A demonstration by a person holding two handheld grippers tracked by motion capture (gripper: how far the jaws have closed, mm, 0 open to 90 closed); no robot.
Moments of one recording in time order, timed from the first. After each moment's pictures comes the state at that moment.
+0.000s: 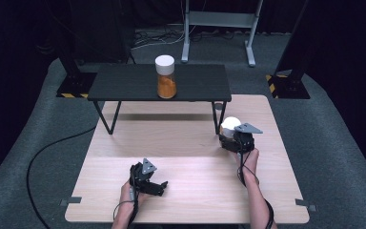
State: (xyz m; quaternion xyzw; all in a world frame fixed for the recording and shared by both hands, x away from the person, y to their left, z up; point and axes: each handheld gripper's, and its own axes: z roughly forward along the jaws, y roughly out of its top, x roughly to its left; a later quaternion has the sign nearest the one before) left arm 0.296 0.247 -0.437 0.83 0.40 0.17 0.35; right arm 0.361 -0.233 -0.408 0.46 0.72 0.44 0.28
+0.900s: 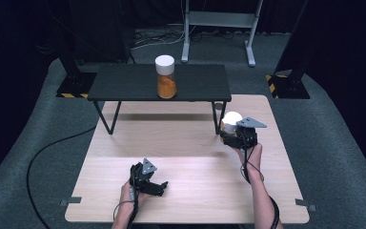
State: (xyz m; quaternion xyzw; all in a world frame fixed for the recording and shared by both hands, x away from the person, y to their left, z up) left arm 0.296 0.248 -0.437 0.83 0.40 0.17 0.35; right arm 0.359 -0.239 -0.375 0.44 0.73 0.45 0.27
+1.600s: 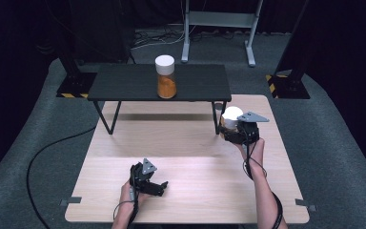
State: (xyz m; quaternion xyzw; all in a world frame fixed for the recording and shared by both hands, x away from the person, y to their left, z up) left arm 0.296 0.248 -0.437 0.83 0.40 0.17 0.35; right arm 0.361 -0.241 -0.351 0.42 0.74 0.45 0.27
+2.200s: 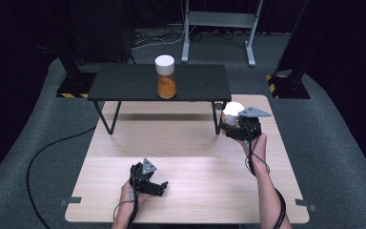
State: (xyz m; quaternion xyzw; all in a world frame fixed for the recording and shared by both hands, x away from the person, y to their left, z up) left arm 0.296 0.248 -0.437 0.83 0.40 0.17 0.35; right arm 0.364 -0.243 -0.331 0.41 0.74 0.45 0.27
